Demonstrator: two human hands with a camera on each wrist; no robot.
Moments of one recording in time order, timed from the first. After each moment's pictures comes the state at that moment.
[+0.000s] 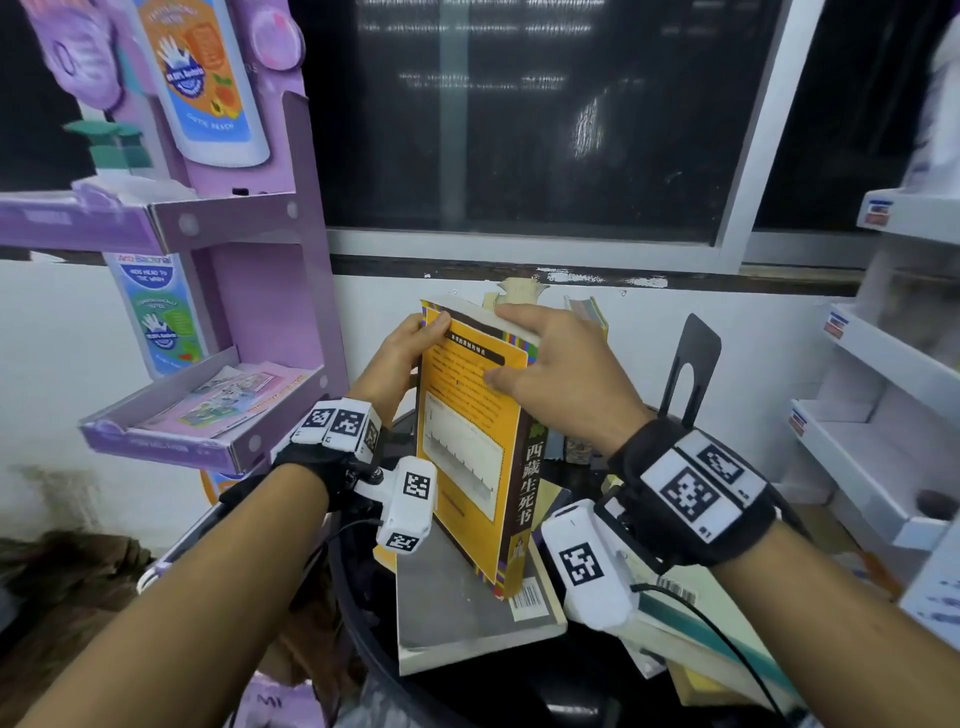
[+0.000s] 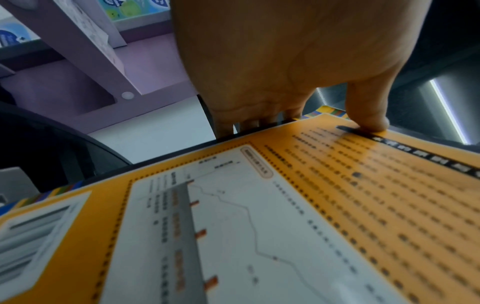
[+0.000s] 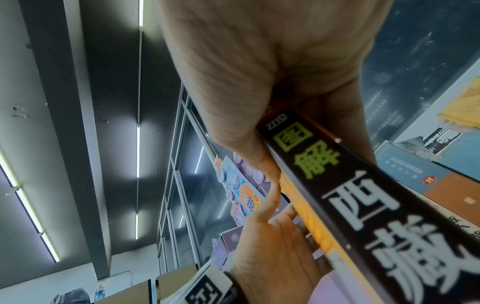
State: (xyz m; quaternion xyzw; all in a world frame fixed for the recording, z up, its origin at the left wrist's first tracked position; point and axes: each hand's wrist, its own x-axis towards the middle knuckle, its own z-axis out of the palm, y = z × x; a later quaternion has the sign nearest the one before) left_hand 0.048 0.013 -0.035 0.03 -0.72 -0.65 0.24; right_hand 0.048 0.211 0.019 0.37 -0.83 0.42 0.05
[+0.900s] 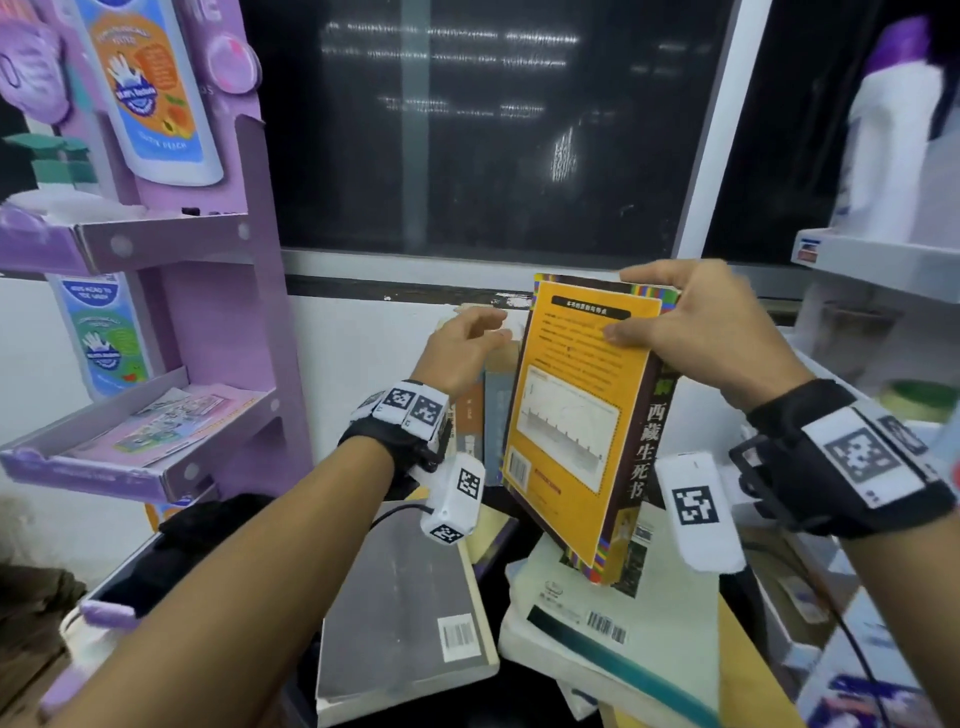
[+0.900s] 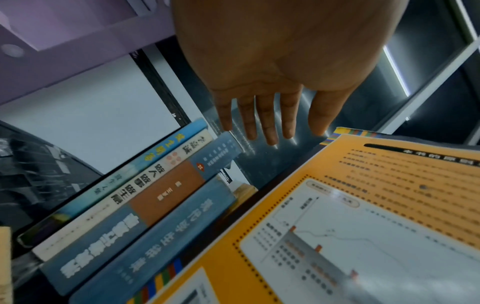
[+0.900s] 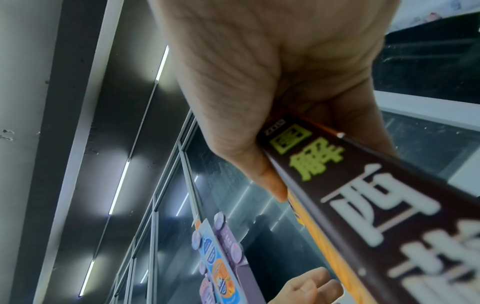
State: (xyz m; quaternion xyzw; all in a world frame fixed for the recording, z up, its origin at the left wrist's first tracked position) left_hand -0.036 0.087 -0.004 0.02 -0.79 -0.54 0.29; right_hand -0.017 0.321 0.080 0.26 -0.86 0.42 0.13
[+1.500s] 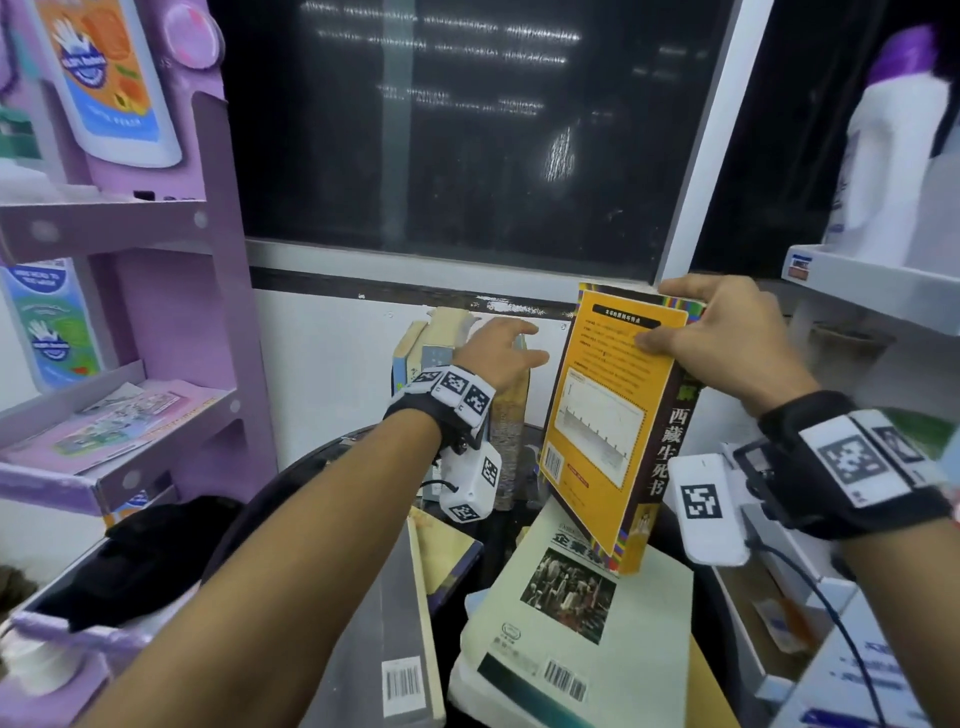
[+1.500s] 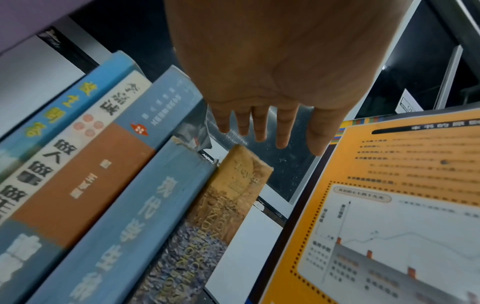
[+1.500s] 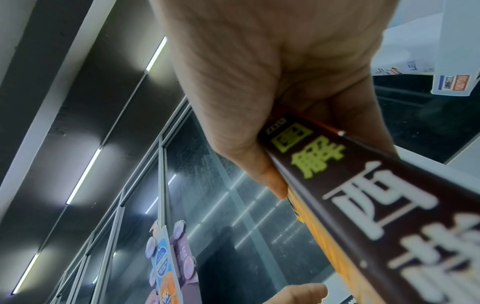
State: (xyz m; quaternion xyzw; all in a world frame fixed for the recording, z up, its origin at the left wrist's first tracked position) left_hand -0.112 0.125 0.007 0.03 -0.92 -0.32 0.22; right_hand -0.084 0.347 0.081 0.20 -0.89 0.38 0.16
